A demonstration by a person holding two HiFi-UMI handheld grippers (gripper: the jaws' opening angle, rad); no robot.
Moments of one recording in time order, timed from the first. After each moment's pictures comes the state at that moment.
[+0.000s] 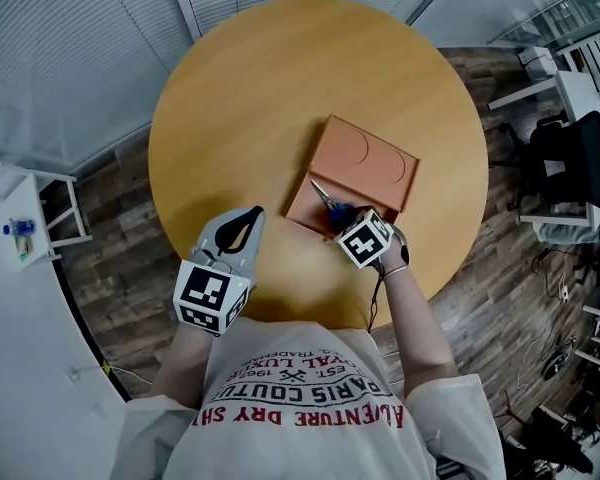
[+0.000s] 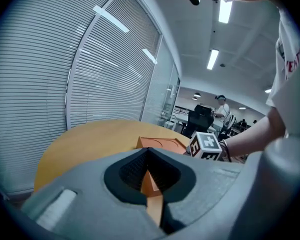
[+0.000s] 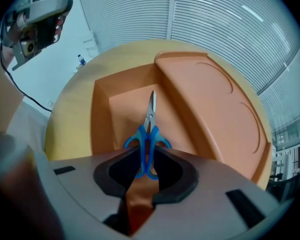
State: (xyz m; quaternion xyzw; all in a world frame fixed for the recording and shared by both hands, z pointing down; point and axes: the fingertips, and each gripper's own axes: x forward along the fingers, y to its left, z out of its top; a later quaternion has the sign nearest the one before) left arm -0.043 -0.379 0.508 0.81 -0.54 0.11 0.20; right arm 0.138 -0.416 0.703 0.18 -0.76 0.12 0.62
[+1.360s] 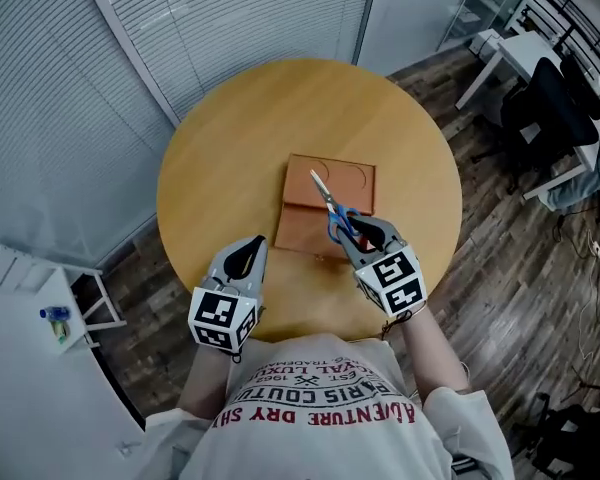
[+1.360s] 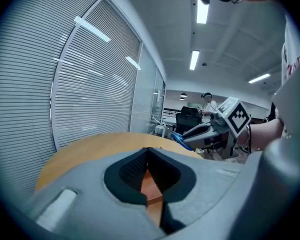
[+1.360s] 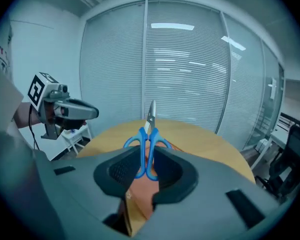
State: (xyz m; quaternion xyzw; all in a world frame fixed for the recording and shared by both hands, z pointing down) left arm 0.012 -0.345 0.438 0.85 -0.50 0.11 0.12; right arm 0.150 -0.385 0.469 0.37 -0.89 0.08 0.26
